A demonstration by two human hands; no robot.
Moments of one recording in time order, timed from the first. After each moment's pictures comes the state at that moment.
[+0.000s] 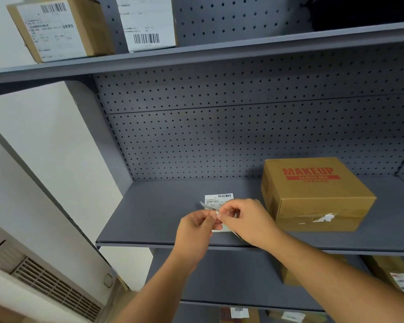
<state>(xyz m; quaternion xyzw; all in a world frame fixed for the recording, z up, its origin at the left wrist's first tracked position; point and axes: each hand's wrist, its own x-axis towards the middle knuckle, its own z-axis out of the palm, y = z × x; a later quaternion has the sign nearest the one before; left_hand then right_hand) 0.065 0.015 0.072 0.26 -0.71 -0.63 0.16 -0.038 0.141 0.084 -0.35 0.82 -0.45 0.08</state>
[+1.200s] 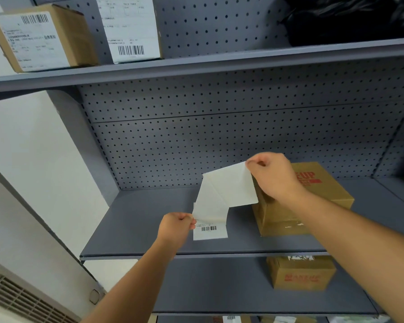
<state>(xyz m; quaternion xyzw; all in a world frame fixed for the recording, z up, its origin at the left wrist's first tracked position) 0.027 -0.037 0.054 0.37 -0.75 -0.55 0.08 -0.106 0.180 0.172 -0.21 0.84 -0.50 -0.05</state>
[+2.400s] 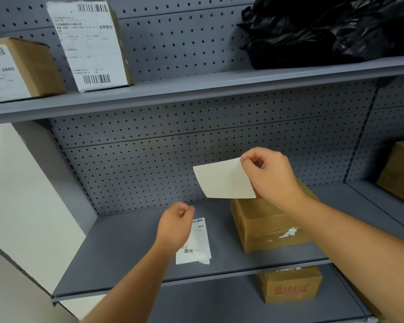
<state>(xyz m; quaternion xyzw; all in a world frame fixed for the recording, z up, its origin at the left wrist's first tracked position) -0.020 -0.001 0.105 0.26 -0.82 -0.48 0.14 -0.104 0.218 0.212 -0.24 0.81 -0.52 -0.16</state>
